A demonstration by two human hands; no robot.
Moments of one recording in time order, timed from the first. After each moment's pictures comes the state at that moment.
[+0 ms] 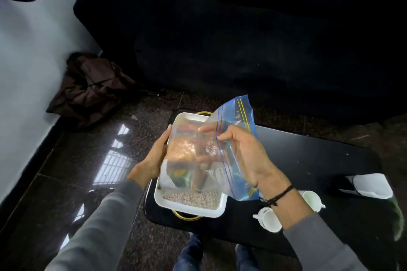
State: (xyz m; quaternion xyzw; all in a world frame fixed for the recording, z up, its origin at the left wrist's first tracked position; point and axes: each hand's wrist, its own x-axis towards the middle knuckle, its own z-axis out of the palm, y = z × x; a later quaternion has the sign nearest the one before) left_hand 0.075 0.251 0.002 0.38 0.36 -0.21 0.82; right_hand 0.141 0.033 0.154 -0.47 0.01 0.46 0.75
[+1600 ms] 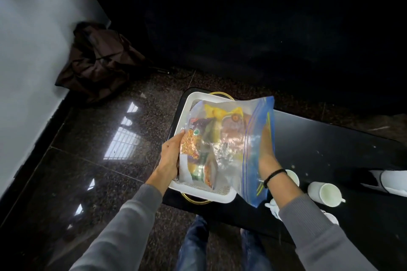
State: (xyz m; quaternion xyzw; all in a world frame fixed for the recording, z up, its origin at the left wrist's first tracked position) left_hand 0.037 0.221 -0.039 0.44 0.50 -0.06 0.74; right_hand 0.144 0.045 0.078 -0.74 0.27 0.24 0.56
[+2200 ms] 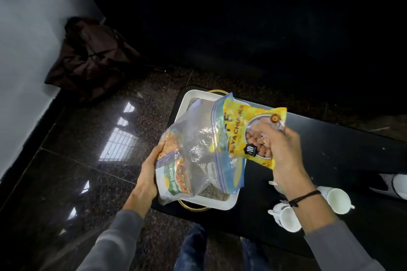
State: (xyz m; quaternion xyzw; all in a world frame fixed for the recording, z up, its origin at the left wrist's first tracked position) left_hand -0.015 0.243 -0.082 0.24 0.48 -0.05 0.84; right_hand 0.147 0.006 0.048 -0.72 0.21 0.22 0.63
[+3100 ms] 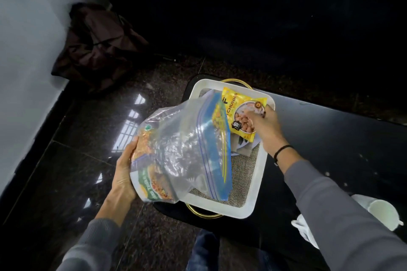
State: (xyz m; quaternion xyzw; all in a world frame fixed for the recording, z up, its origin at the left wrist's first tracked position) left_hand -0.044 0.304 -0.109 0.27 0.47 0.05 0.84; right_hand 0.209 0.047 -0.127 -0.80 0.14 0.26 0.52
